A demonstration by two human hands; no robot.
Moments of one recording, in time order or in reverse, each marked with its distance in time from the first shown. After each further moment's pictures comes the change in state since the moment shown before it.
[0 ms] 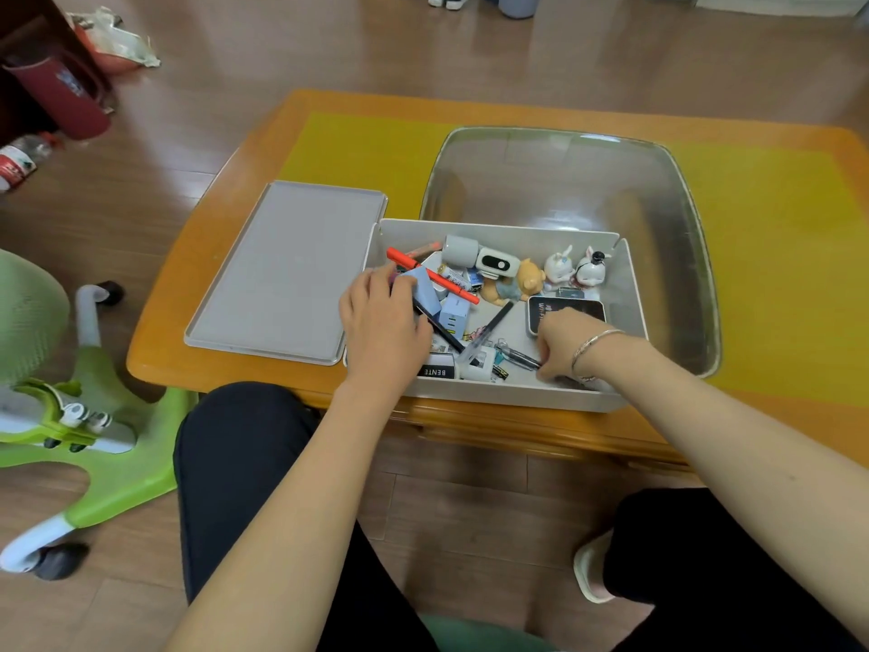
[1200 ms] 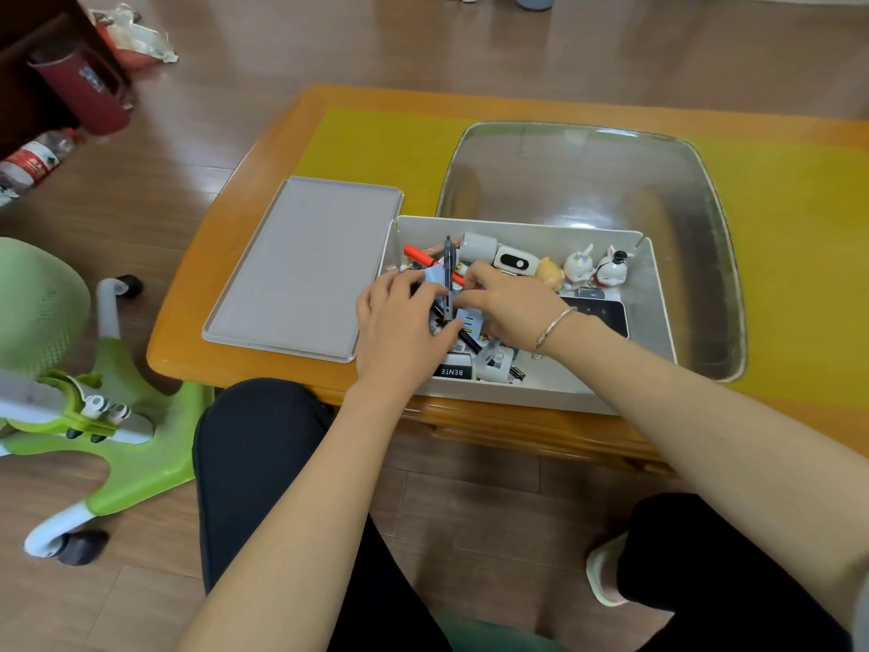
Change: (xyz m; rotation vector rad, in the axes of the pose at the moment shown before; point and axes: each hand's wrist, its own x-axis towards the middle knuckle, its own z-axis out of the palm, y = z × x) left_hand -0.001 -0.009 0.005 -0.032 -0.024 0.069; right_hand 0.036 -0.057 -0.022 -0.137 0.365 -0.402
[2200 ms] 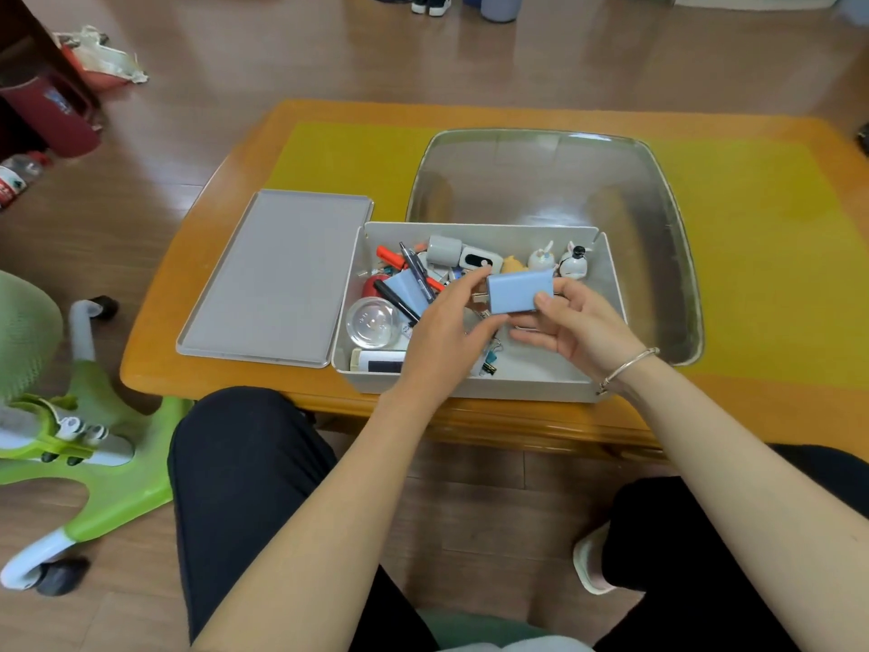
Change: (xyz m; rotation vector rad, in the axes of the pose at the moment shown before) left_hand -0.007 0.068 0.009 -0.730 -0.073 0.121; right_hand -0.104 0.018 -0.008 1.969 0.340 0.384
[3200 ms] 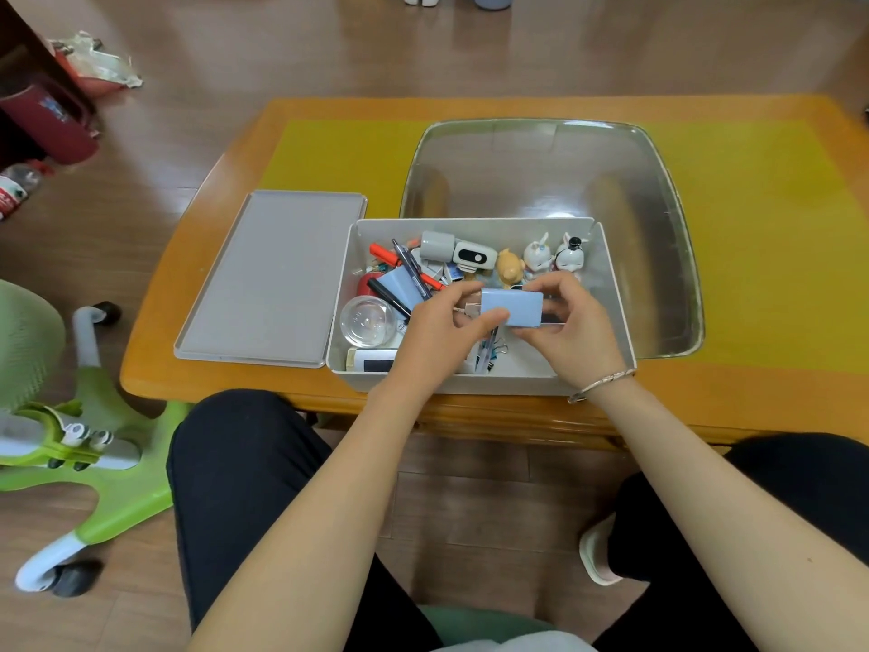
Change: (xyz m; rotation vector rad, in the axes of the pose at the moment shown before) left_hand 0.005 -0.001 -0.003 -0.122 -0.110 -0.227; right_hand -0.006 0.022 0.005 -0.774 0.302 -0.367
